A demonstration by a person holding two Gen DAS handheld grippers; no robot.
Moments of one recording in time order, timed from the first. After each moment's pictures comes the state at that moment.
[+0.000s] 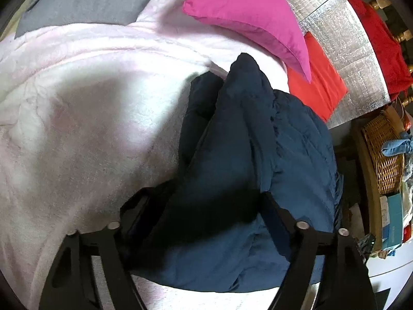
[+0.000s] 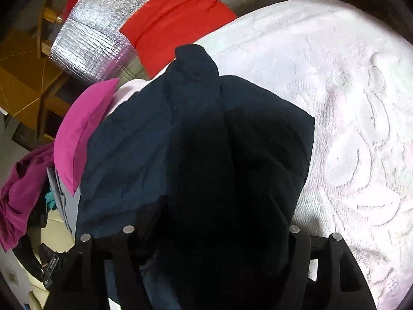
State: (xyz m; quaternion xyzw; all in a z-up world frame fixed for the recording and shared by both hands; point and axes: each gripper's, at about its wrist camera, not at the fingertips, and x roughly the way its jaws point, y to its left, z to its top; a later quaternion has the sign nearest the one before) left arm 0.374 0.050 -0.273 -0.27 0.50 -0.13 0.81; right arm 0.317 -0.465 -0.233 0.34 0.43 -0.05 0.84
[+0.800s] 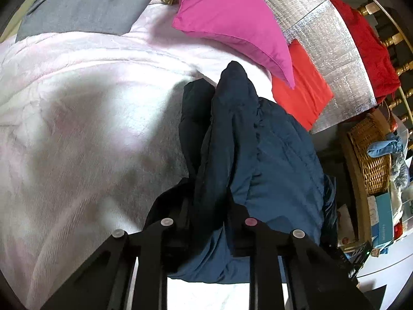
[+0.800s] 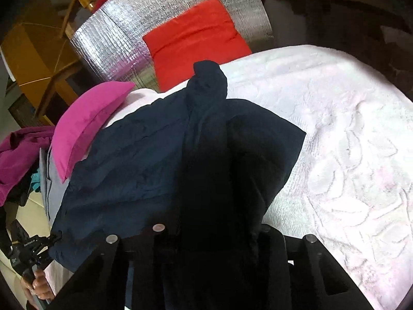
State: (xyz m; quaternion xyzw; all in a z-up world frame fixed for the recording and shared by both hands) left arm 0.350 0.065 -0.254 -0.30 0.49 -0.16 0.81; right arm 0.280 -0.427 -0.201 0.24 0.37 -0.08 0.89
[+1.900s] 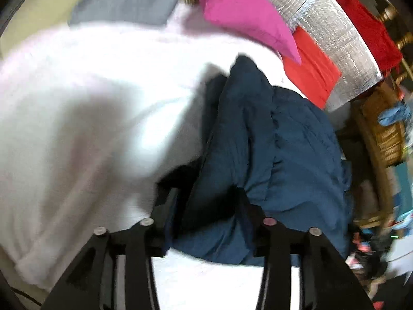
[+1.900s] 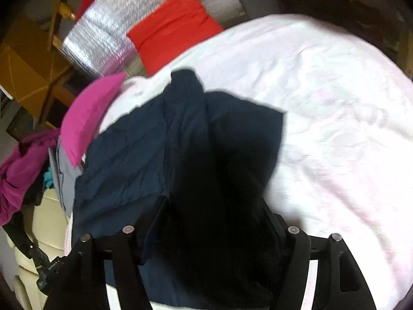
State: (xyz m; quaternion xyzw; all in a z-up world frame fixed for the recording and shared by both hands) left arm 0.279 0.055 -0.246 -0.20 0.48 -0.09 0.85; right arm 0.169 -0.452 -0.194 0.32 0.39 -0.09 0.86
